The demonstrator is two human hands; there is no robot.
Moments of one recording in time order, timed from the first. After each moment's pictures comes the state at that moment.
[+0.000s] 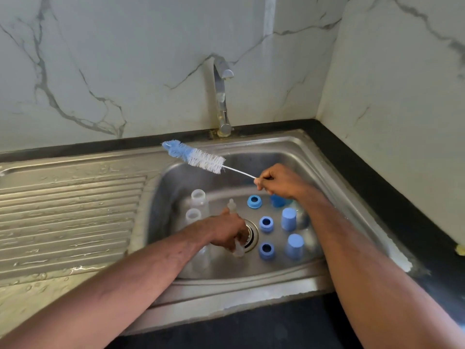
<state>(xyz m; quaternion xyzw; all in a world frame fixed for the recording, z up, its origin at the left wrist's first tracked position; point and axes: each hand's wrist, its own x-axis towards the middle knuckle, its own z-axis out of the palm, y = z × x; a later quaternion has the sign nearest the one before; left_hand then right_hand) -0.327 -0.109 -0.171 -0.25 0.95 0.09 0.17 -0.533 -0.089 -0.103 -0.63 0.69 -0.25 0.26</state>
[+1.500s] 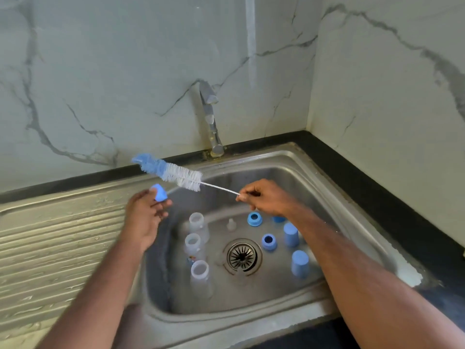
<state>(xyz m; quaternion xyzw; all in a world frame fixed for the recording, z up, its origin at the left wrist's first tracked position) -0.215 -0.153 -0.098 -0.46 0.39 0.58 -0.55 -0.512 -0.084 -0.098 -0.66 0.63 -0.31 0.29</state>
